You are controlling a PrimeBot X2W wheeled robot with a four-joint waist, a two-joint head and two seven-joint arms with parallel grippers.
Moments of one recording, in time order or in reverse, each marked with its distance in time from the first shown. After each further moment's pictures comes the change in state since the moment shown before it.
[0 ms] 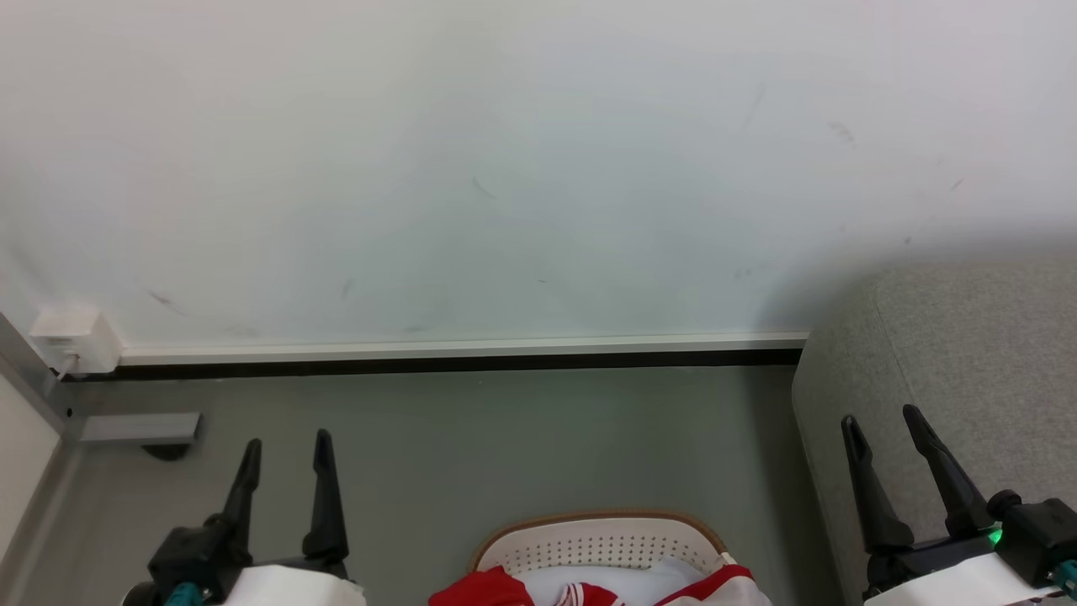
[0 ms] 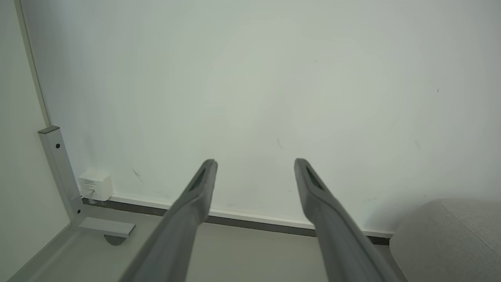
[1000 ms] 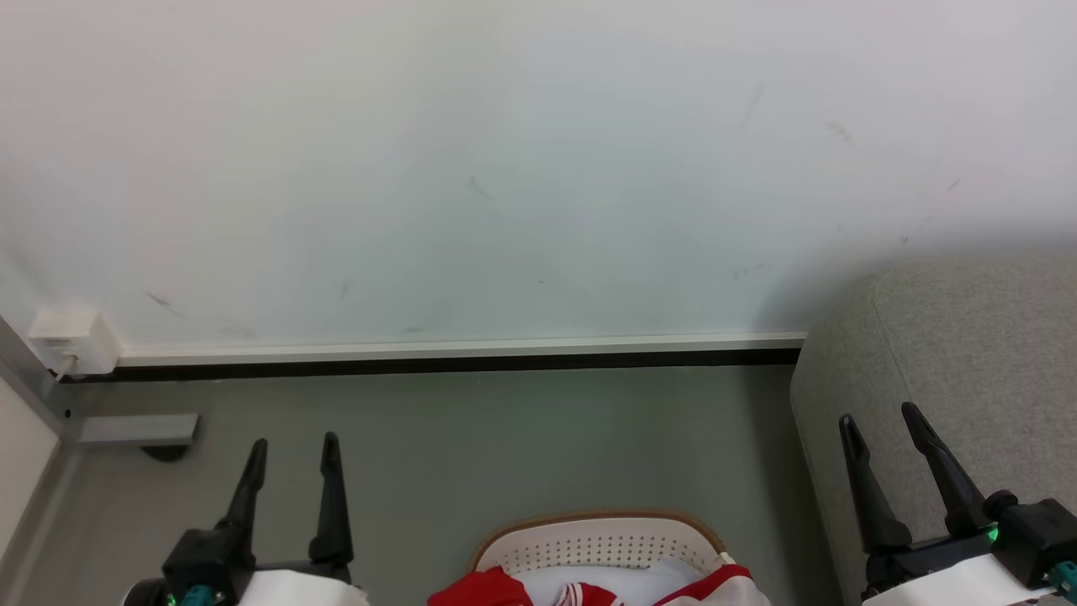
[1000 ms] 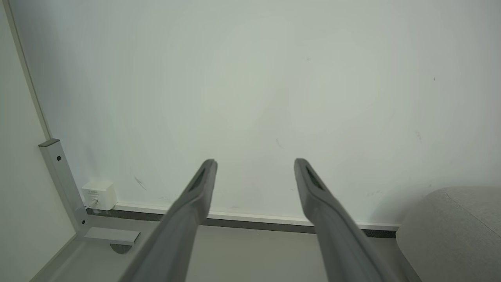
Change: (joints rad) left arm 0.002 0.001 -0.005 0.007 0.058 0.001 -0.016; right arm 0.000 0.005 -0.007 -0.007 -0.043 0.000 -0.005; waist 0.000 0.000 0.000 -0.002
